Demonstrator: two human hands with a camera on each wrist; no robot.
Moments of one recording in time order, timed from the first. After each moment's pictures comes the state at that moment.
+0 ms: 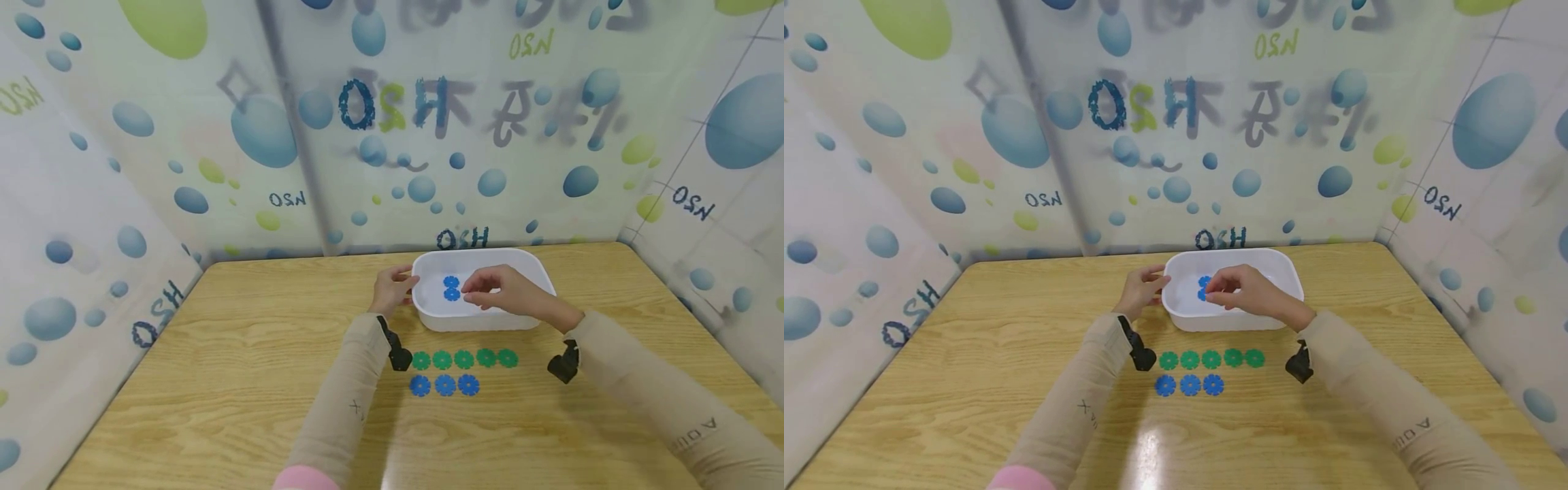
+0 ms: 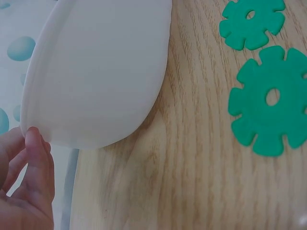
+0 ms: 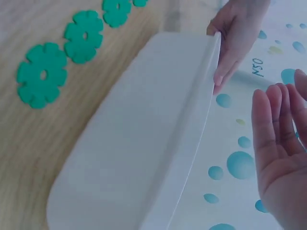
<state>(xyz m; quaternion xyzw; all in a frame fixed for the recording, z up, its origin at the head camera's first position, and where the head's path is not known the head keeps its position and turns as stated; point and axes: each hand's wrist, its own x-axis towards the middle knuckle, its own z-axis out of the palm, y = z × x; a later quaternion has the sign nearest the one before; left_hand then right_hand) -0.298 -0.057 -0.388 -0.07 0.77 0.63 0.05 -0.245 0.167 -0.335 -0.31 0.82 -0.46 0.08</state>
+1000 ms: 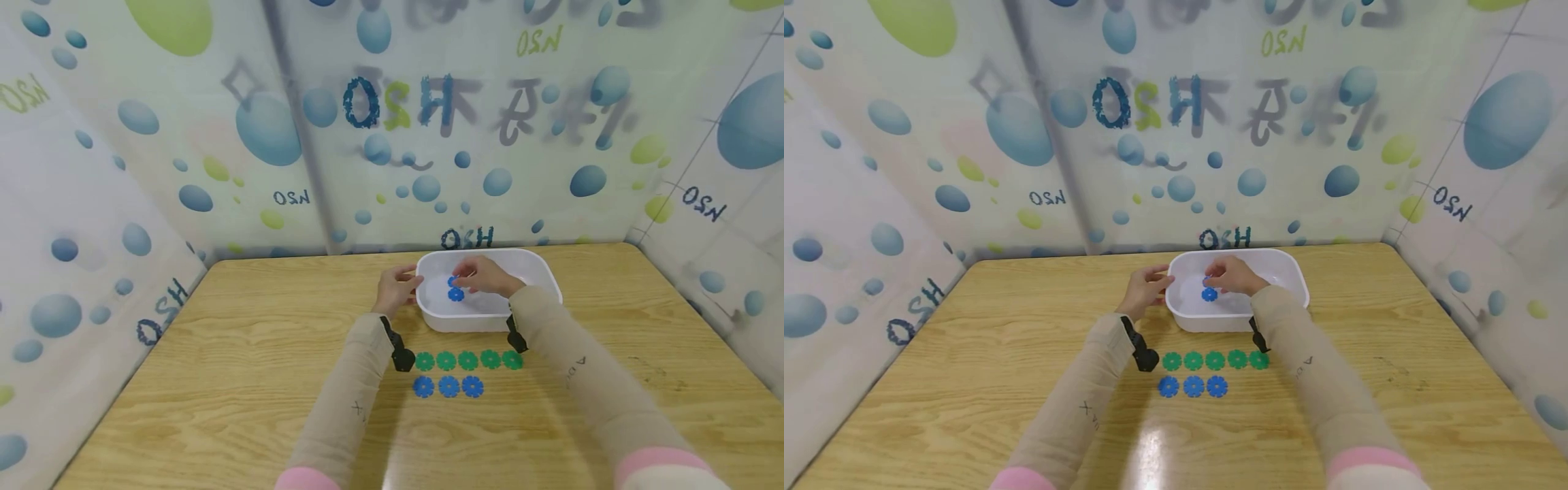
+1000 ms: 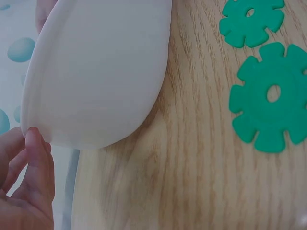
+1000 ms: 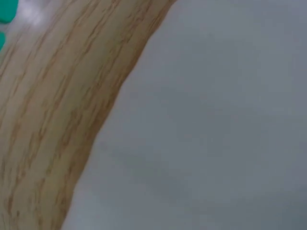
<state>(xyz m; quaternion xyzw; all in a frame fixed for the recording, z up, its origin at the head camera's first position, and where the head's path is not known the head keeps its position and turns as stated) -0.300 -0.058 -0.389 -0.06 0.76 0.64 0.06 -0.325 0.143 -0.379 -0.14 0.89 -0.40 0.15</state>
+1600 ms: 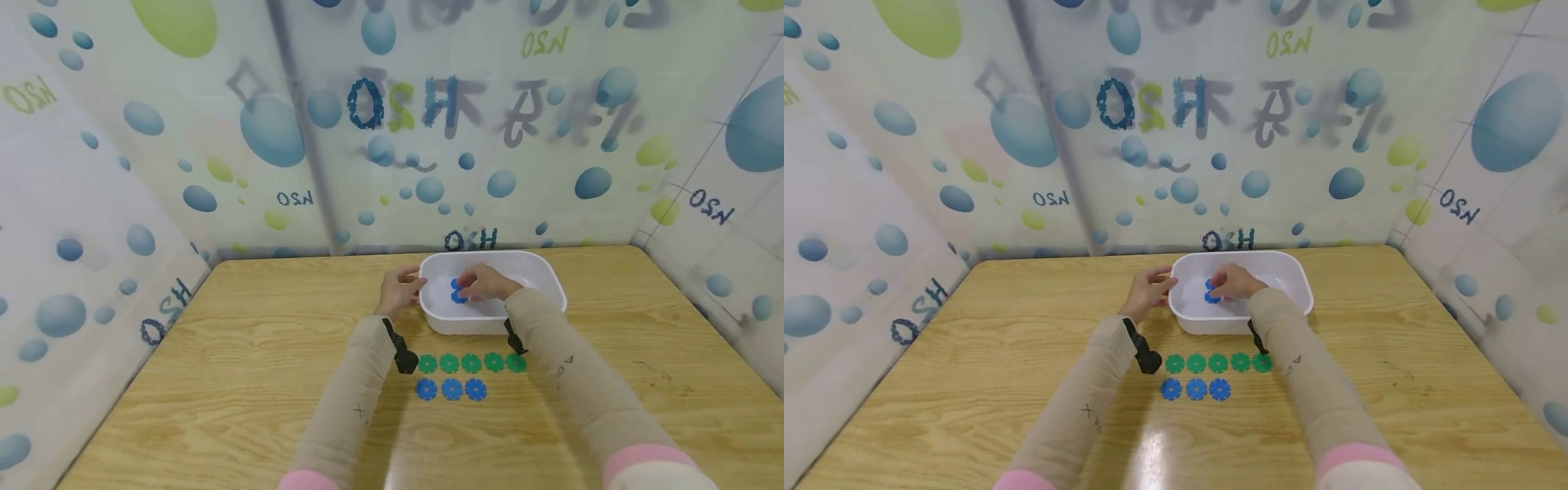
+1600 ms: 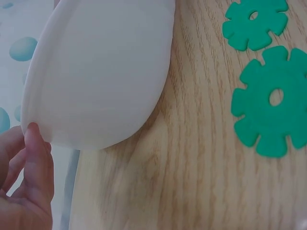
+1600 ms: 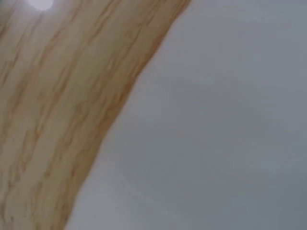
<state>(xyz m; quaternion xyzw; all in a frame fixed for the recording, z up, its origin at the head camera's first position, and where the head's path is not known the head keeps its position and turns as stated) -0.301 -0.059 -0.391 -0.06 0.77 0.64 0.06 -0.334 0.140 -0.393 -0.12 0.90 -0.38 0.19</state>
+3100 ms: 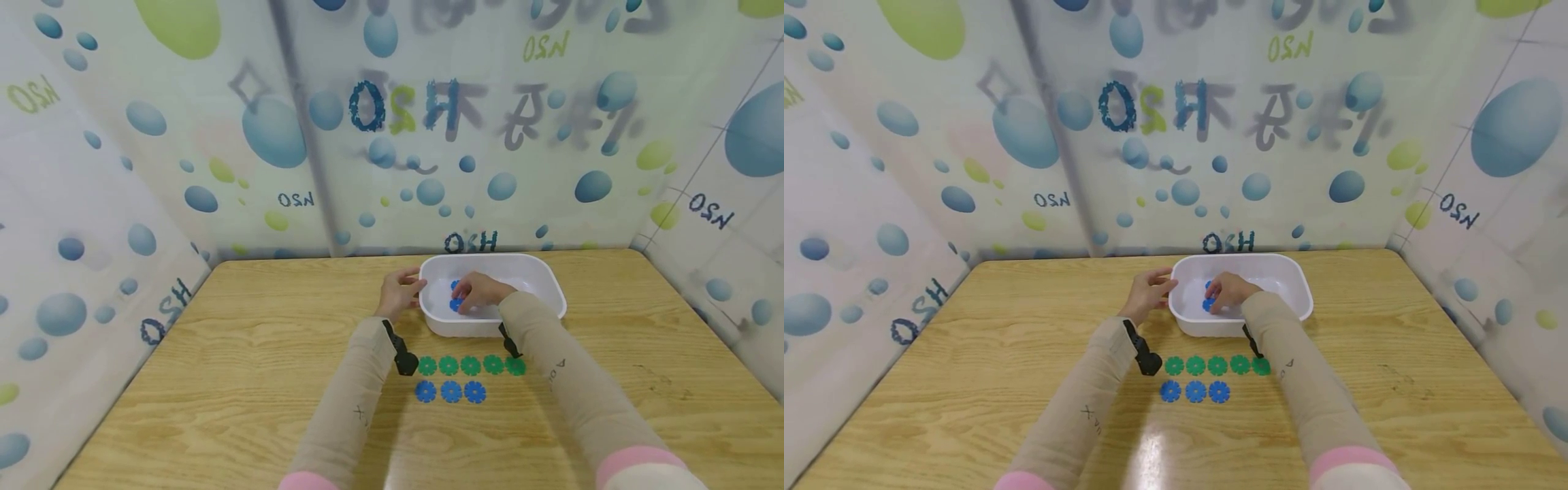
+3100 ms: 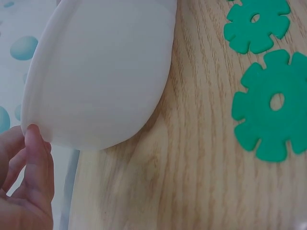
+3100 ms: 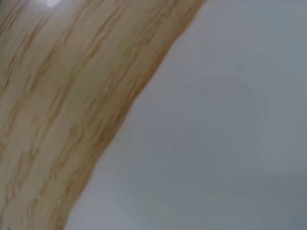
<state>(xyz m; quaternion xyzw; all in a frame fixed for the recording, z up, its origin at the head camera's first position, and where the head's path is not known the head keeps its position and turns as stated) -0.298 -0.058 -0.388 -0.06 0.76 0.64 0.06 -0.331 0.133 -0.394 -0.16 0.91 -0.31 0.22</state>
